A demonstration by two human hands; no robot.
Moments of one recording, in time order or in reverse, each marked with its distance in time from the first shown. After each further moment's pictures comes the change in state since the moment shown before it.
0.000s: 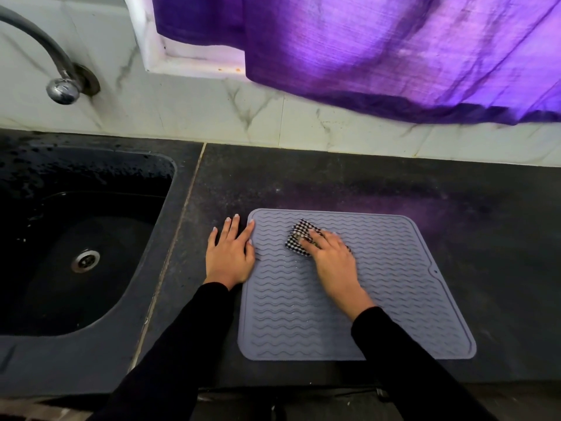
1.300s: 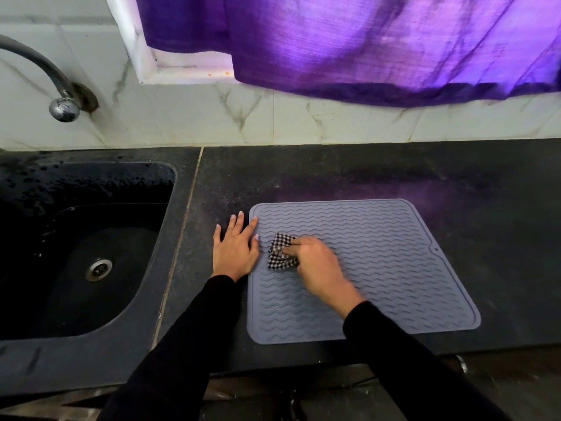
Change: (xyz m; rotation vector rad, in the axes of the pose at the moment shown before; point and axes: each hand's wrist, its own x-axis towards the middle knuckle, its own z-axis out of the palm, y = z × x) left_hand -0.002 0.002 -0.004 -0.011 -0.039 0.046; right_hand -0.028 -0.049 -0.033 0.251 -0.100 -0.003
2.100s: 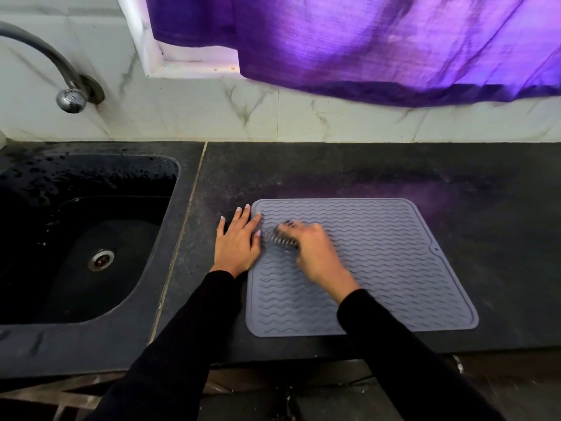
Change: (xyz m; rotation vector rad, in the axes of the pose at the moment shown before) left_hand -0.003 0.001 0.001 -0.020 0.056 0.070; right_hand 0.014 0.008 0.007 0.075 0.100 -0.055
